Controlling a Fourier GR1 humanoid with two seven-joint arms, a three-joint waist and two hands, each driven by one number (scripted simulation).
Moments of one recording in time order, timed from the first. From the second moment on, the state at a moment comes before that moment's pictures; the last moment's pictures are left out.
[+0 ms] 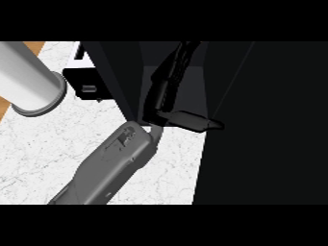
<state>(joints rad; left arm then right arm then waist) -0.77 0.01 -0.53 -1.05 0.57 0.39 -0.36 -0.60 -0.23 -0.03 -2.40 -0.20 -0.12 0.95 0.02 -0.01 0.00</state>
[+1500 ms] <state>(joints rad) 0.03 0.40 -0.80 -2.05 0.54 0.48 -0.34 -0.62 -0.22 0.12 -2.42 -0.19 -0.10 0.96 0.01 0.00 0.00</state>
